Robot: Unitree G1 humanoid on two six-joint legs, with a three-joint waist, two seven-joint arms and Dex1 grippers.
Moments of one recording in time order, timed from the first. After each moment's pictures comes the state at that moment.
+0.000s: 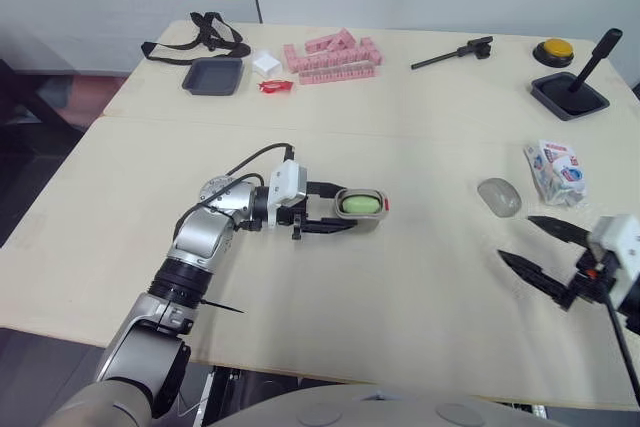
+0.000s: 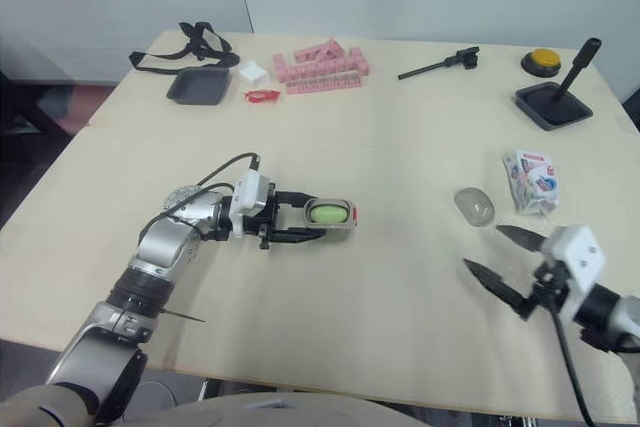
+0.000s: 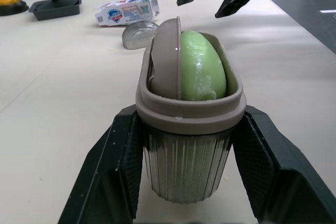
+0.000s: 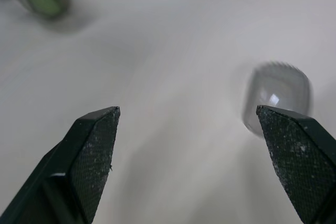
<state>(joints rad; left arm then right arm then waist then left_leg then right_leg) -0.46 0.33 -0.24 0.17 -0.32 -0.02 -1.31 0.47 -0.62 -0.58 -0.33 0.50 0.24 0.97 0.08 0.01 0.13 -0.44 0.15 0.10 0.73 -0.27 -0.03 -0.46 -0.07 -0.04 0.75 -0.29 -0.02</state>
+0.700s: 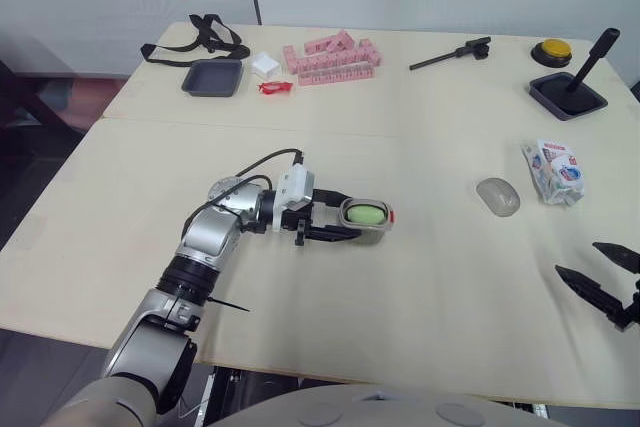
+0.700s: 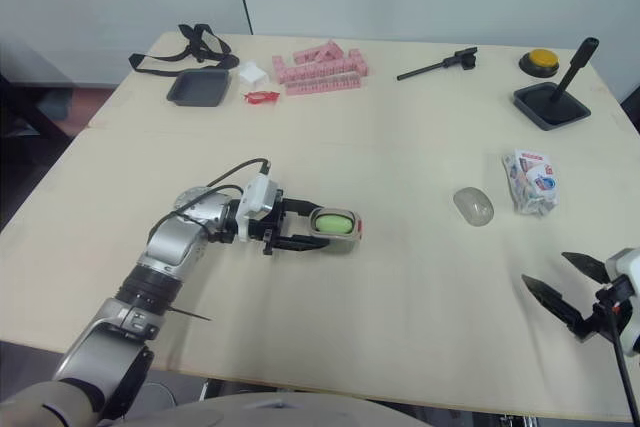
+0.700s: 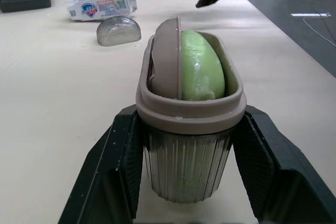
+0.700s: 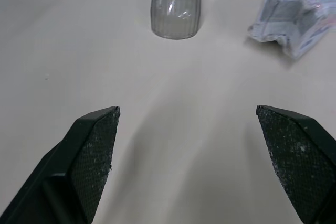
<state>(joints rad) -0.48 0.30 -0.26 0.22 -0.31 -0.02 -1.37 0.55 -0.72 -0.71 -0.22 0.55 0.39 0.91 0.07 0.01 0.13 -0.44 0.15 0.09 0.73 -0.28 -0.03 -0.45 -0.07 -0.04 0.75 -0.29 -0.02</state>
